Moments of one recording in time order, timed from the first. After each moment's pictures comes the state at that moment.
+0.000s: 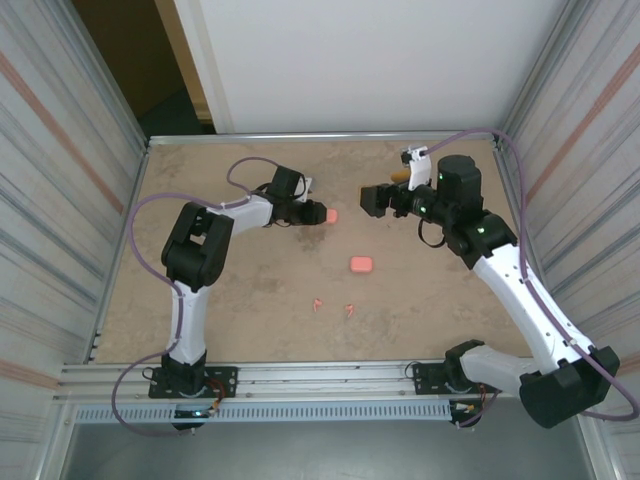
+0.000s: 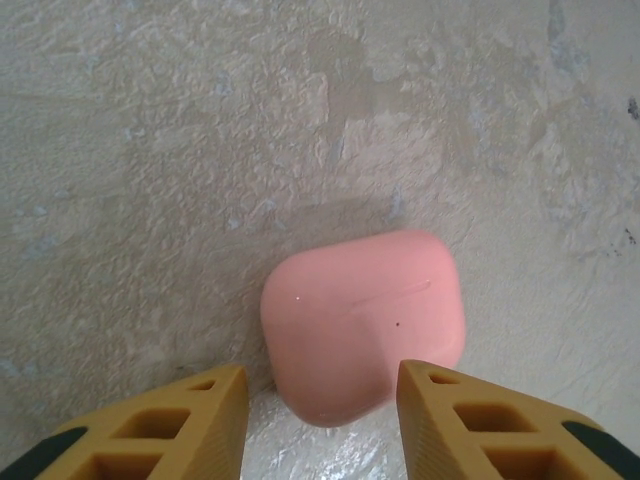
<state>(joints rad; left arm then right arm) -0.47 2.13 1.43 -0.19 0.35 -0.36 0.38 1.11 1.14 -0.37 -0.35 0.22</state>
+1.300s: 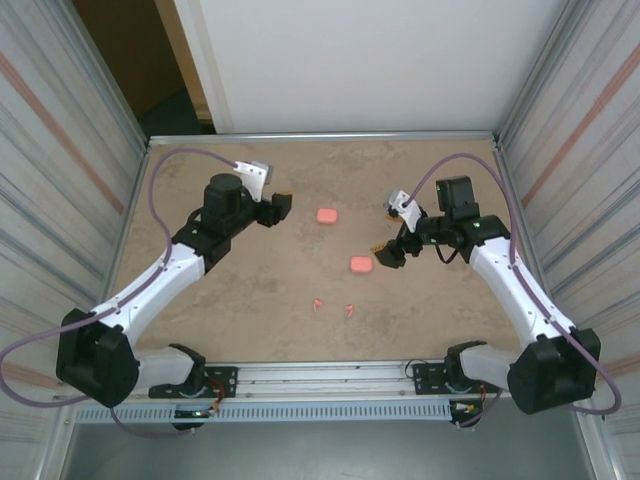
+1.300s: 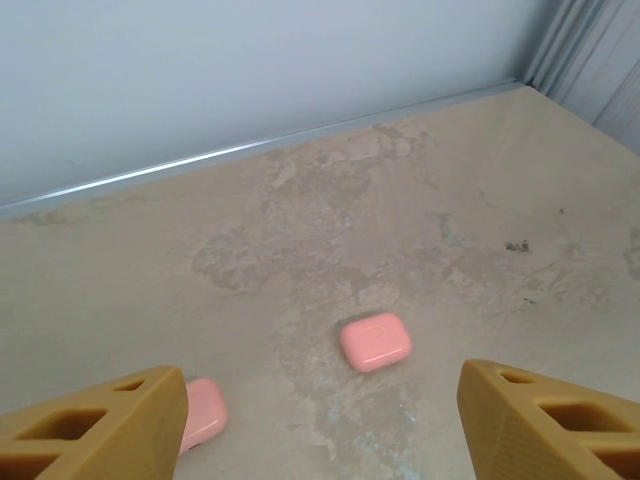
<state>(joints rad) -0.47 1.25 0.94 -0.06 0.03 -0.05 0.24 1.20 1.01 -0.69 -0.70 -0.61</state>
